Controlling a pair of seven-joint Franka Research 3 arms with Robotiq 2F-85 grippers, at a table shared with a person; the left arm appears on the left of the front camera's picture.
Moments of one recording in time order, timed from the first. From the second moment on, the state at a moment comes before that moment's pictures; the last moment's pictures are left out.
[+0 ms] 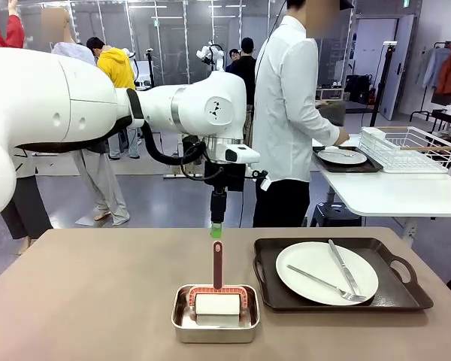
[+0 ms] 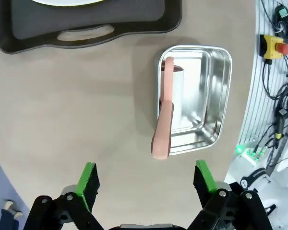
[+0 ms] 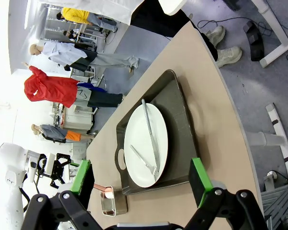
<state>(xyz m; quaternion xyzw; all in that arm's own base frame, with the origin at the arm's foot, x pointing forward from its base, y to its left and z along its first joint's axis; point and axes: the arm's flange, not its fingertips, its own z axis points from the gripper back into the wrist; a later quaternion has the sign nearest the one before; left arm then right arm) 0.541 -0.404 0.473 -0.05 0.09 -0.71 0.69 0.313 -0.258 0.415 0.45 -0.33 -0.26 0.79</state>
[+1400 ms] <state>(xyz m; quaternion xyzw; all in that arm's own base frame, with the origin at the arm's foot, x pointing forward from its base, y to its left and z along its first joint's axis) 0.518 -0.398 0.401 -0.10 0.12 -0.68 0.72 0.313 -0.258 0.415 0.45 -0.33 -0.26 0.79</state>
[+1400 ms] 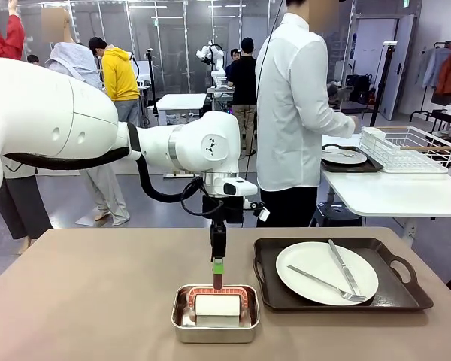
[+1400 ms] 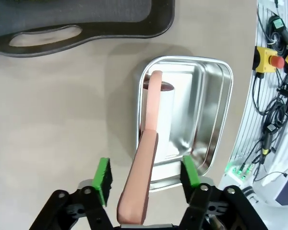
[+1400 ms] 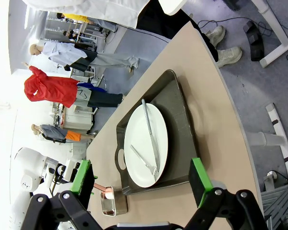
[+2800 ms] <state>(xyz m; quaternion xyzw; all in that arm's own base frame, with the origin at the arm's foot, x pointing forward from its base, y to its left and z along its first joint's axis) 0.519 -0.301 0.532 -0.14 0.01 -0.54 0.83 0.312 -0.258 0.415 0.45 -0.33 -0.26 0.79</state>
